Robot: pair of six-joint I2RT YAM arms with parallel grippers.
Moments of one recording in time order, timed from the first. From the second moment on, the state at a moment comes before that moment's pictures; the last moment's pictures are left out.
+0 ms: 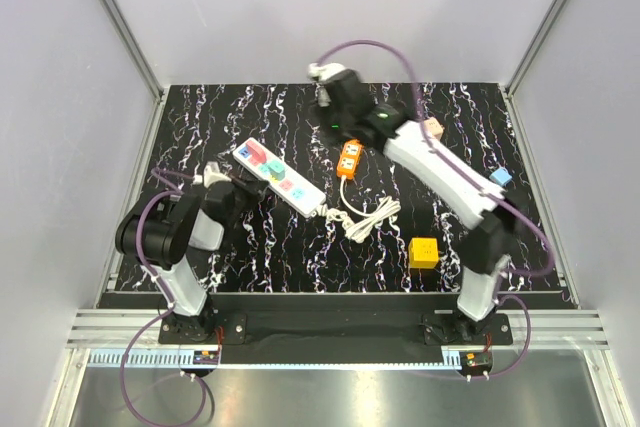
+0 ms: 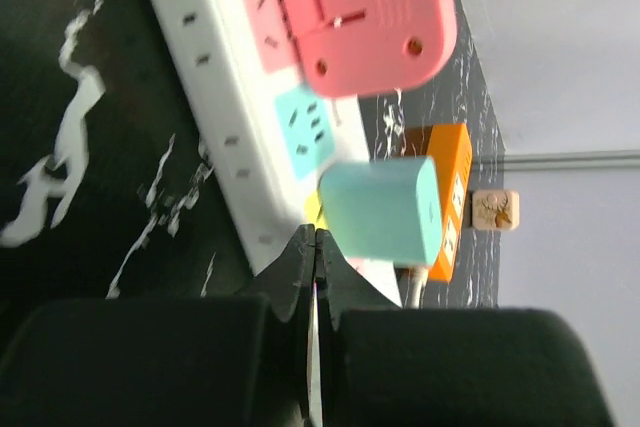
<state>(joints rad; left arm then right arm) -0.21 1.75 0.39 1.02 0.05 -1.11 0.79 1.93 2.07 -0.84 0.18 0.17</state>
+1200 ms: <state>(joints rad) -0.21 1.39 0.11 1.04 0.23 -1.01 -0.51 1.40 0.72 -0.23 0.19 0.85</state>
